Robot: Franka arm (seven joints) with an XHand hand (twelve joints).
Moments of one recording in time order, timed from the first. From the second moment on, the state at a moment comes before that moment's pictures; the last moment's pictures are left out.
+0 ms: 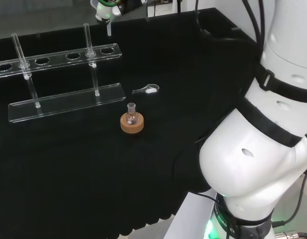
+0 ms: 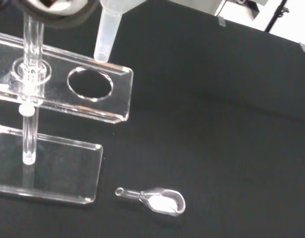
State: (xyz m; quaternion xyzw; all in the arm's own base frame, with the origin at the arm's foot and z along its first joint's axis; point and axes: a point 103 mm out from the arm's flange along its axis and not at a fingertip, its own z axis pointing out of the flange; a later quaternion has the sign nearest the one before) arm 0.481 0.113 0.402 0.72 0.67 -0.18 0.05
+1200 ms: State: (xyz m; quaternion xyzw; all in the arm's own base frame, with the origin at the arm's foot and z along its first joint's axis) arm 0.363 0.102 0.352 0.74 0.64 -0.20 0.04
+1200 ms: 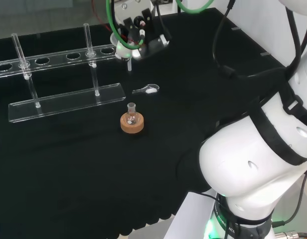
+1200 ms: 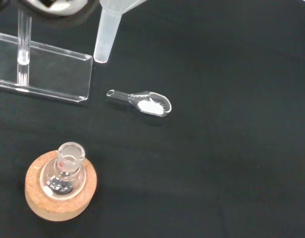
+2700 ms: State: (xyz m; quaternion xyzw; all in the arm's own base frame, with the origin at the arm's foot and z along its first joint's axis) arm 0.370 0.100 0.248 0.73 0.64 -0.24 -0.02
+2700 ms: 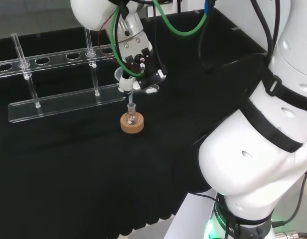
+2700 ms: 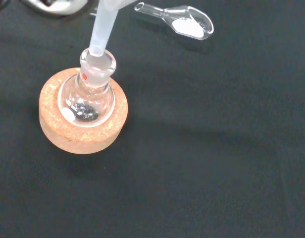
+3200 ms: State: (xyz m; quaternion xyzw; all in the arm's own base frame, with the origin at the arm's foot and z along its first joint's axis) arm 0.373 0.098 0.235 0.72 0.64 -0.25 -0.03
